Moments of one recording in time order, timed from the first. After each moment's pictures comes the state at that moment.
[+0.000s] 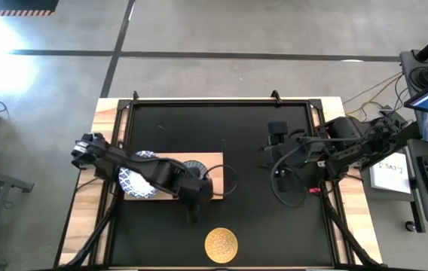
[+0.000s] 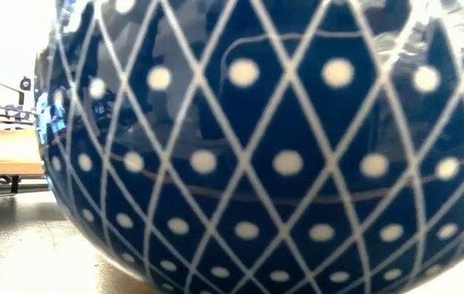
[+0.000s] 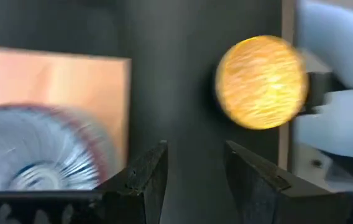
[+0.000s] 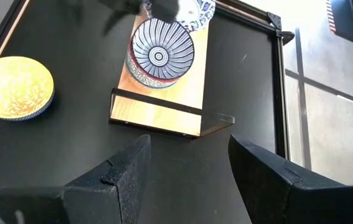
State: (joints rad) left arm -0.36 1.77 1.72 -1.08 0.02 -0.45; right arm 0.32 1.51 1.99 -1.33 0.32 -0.06
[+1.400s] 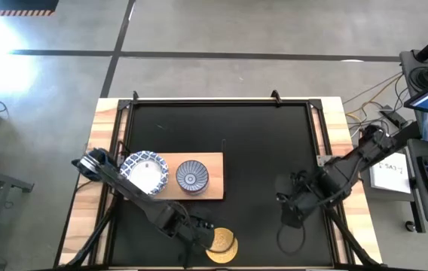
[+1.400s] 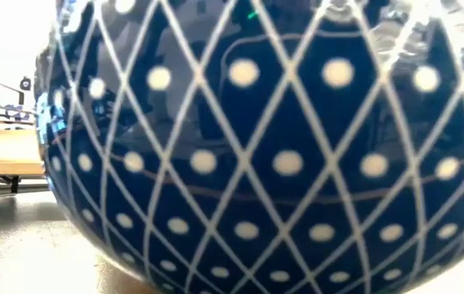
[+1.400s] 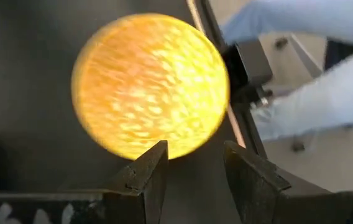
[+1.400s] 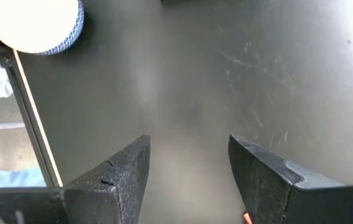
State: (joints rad) left arm -0.61 1.92 1.54 -0.60 -0.02 -0.33; right arm 0.63 1.51 1.62 -1.45 0.21 0.90
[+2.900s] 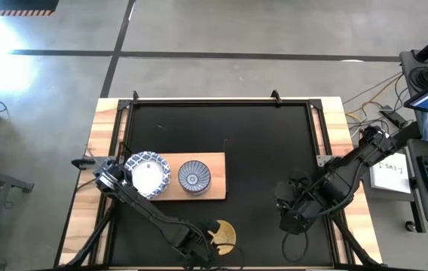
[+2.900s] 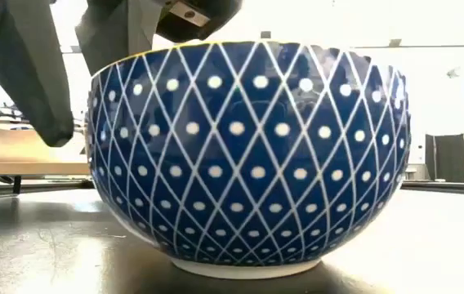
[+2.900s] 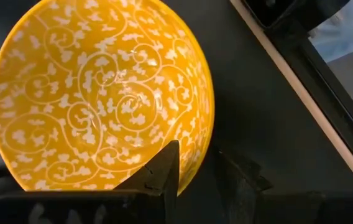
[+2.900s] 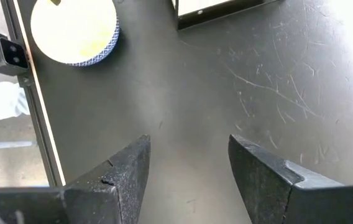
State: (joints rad) left arm -0.64 2.17 1.76 -0.82 -0.12 0.00; right arm 0.68 1.51 1.58 -1.35 0.29 0.94
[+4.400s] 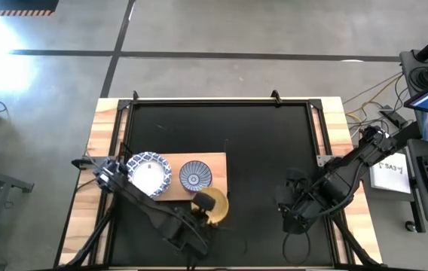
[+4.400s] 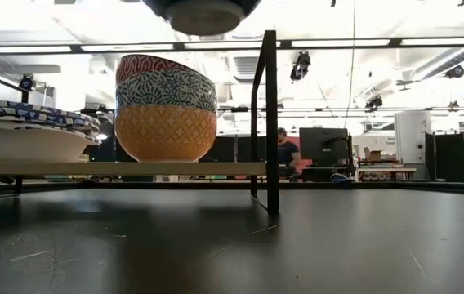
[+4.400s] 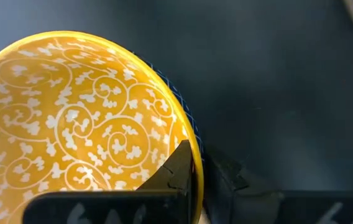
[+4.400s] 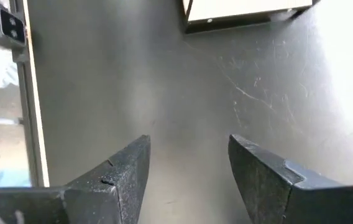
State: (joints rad) left arm -0.60 2.15 2.25 -1.46 -0.40 -0.09; right arm 0.68 1.51 1.58 -1.35 0.29 0.78
